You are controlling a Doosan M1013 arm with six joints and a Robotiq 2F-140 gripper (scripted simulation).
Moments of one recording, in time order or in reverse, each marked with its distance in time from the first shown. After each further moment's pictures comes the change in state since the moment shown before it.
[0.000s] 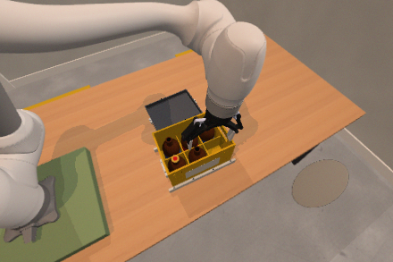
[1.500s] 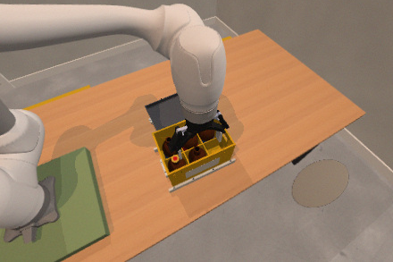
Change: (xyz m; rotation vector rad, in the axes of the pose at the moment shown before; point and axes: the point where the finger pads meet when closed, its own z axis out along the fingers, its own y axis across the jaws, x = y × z) arm -0.009 -0.040 0.003 -0.098 -0.049 -0.165
